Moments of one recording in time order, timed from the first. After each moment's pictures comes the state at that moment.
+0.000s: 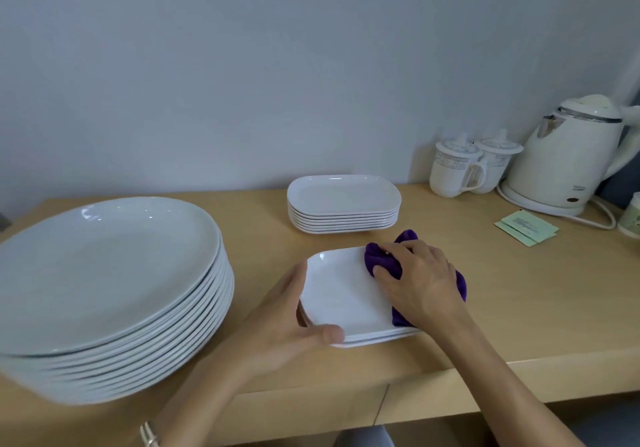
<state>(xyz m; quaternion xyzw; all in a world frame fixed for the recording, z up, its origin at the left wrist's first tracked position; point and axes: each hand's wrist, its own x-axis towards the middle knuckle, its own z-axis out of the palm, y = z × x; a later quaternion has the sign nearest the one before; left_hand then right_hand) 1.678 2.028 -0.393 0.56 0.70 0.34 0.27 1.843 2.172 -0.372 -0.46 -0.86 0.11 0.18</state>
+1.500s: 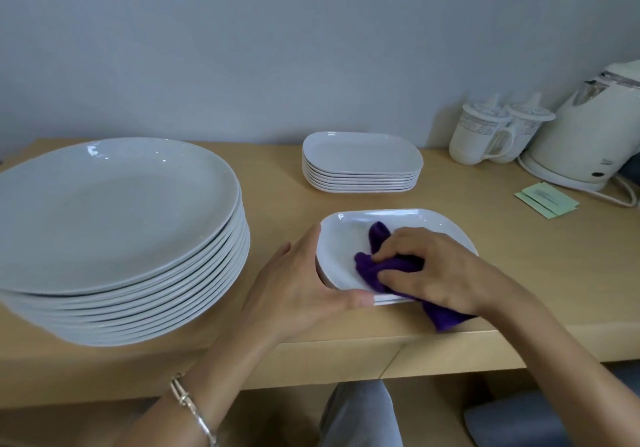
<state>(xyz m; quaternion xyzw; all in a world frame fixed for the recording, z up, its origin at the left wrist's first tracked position) 1.686 2.024 -0.405 0.53 0.74 0.36 0.21 1.856 2.148 -0.340 -0.27 -0.93 0.26 0.03</state>
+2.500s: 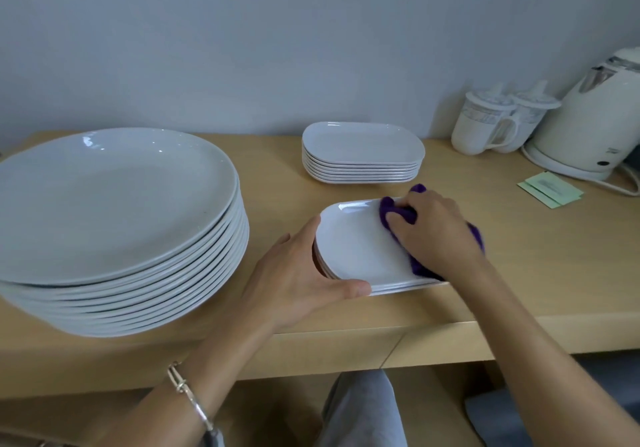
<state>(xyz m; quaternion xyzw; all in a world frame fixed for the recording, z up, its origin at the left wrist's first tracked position) 1.685 2.021 -0.402 0.51 0.77 0.34 0.19 1.827 2.174 -0.365 -0.45 -0.87 0.11 0.17</state>
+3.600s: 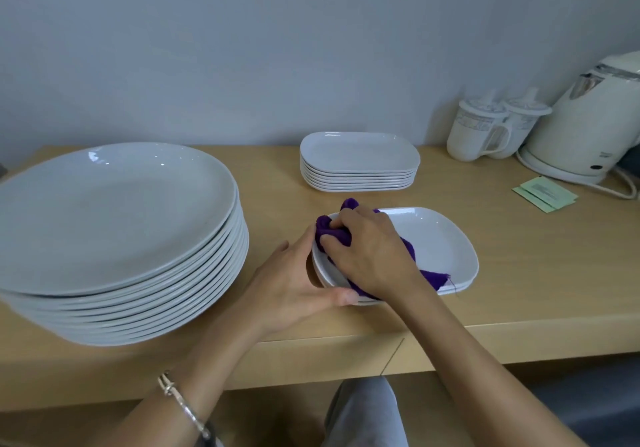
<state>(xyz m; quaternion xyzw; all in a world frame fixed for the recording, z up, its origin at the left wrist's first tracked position) 1.679 2.019 -0.398 0.55 0.69 0.39 0.25 1.784 2.124 -0.372 -0.33 -0.90 0.17 0.21</state>
